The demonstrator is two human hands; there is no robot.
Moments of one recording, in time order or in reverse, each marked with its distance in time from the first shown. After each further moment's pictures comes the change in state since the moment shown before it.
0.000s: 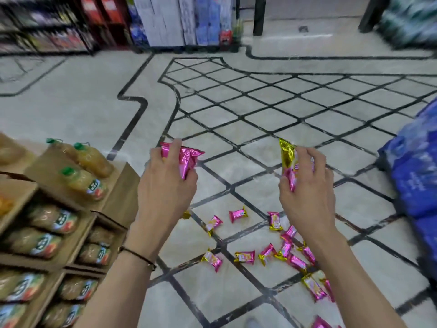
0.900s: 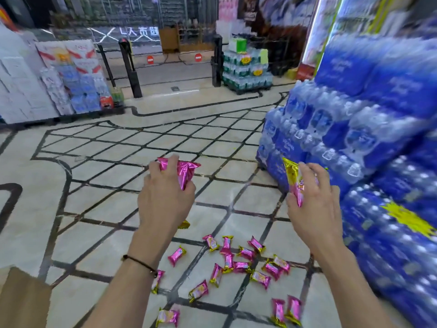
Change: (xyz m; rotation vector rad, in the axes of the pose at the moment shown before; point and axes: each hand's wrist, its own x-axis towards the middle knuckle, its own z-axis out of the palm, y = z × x) left_hand -0.069 0.118 -0.058 -0.198 -0.152 0.431; right_hand -0.152 0.015 -0.205 -0.328 0.346 0.427
